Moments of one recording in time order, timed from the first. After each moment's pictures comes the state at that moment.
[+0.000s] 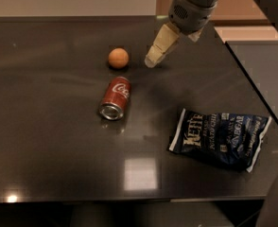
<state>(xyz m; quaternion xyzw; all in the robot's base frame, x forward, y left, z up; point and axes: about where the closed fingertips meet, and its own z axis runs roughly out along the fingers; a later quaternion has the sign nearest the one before) 0.607 -0.098 0.944 -0.37 0.92 0.06 0.14</state>
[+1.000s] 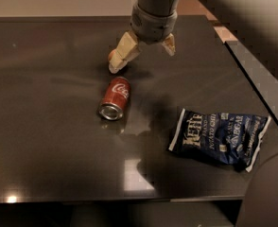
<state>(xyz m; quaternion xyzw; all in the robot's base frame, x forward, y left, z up) 0.592 -0.017 0.924 -0.28 0.95 0.07 0.09</state>
